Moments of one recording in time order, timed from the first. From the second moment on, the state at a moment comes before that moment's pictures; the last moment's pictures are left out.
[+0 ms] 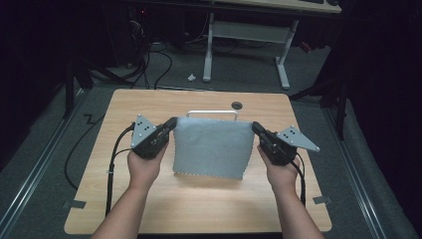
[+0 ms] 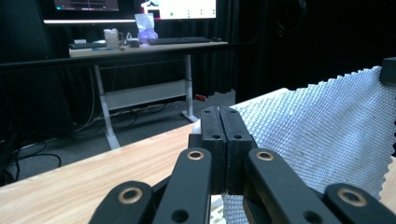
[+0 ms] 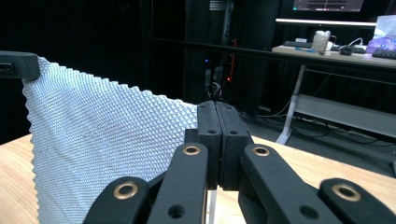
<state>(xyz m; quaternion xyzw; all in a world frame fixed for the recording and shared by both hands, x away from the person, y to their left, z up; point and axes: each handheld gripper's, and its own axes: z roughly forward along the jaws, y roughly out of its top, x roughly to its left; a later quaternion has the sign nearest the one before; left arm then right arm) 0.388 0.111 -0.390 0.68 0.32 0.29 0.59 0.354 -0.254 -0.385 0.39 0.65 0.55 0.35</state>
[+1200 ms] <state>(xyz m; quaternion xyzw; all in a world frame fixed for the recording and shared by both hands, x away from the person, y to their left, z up) 0.443 0.095 -0.342 0.67 0.32 0.33 0.58 0.422 -0.252 -0.336 0.40 0.64 0.54 0.38</state>
